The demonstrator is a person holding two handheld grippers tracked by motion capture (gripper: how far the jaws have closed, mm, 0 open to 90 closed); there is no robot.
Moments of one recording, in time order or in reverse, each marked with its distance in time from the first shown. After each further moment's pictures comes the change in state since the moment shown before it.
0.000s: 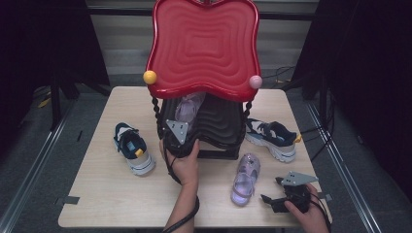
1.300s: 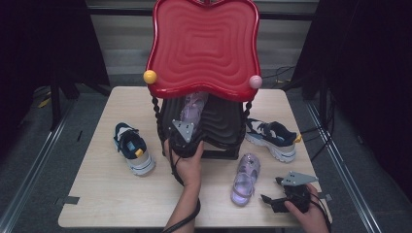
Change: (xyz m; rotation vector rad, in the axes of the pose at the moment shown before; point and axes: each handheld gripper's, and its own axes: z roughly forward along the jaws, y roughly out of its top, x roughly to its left) left arm -0.012 -0.004 0.007 0.056 -0.013 0.008; right arm 0.000 0.000 0.000 0.000 0.001 0.000
